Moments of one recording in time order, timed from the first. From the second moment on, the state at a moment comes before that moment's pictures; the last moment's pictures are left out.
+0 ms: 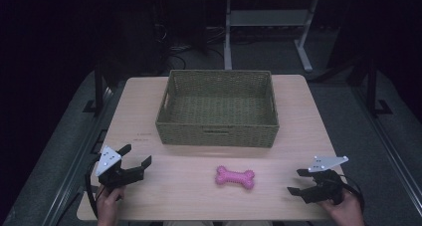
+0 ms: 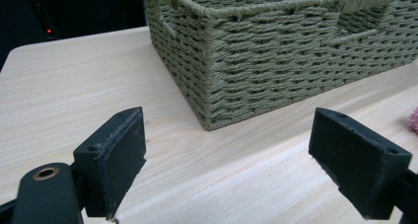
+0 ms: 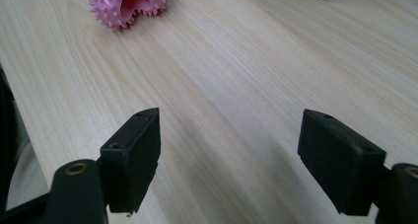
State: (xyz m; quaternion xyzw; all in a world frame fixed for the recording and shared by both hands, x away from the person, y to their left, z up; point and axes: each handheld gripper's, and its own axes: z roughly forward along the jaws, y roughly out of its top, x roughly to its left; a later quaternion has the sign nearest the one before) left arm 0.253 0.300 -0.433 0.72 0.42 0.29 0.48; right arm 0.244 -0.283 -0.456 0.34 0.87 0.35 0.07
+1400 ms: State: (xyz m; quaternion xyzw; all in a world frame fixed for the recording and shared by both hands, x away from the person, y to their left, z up) left arm 0.253 0.304 -0.435 0.72 0.42 0.27 0.48; right arm 0.283 -0.215 -0.409 0.24 0.92 0.30 0.04
